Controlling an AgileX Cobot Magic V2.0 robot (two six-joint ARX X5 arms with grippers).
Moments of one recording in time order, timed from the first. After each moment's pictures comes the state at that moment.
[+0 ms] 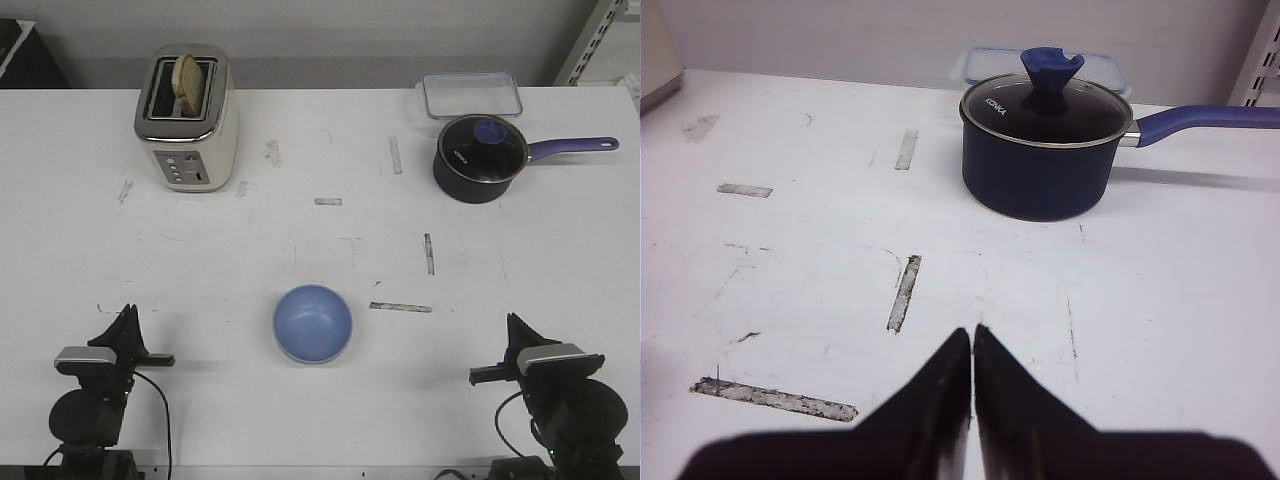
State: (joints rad) left arm -0.02 0.03 0.04 0.09 -0.03 0.01; right arm 0.08 0.29 0.58 -0.58 -0.03 -0.02
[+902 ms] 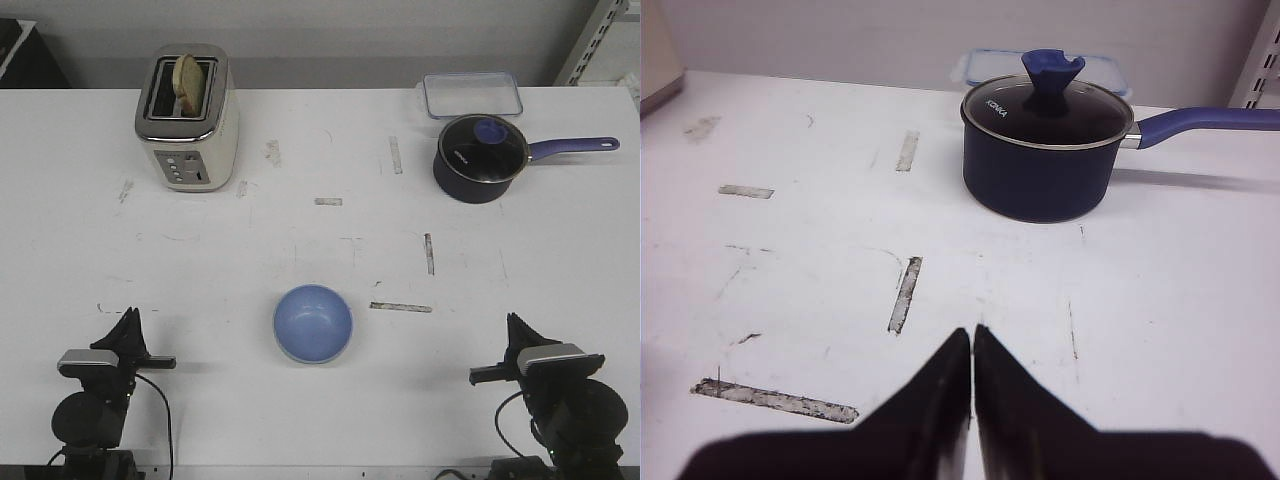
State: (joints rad) left arm -0.02 0.01 0.03 0.07 -0.03 0.01; right arm 0.08 0.29 0.57 -0.58 -0.03 -0.02
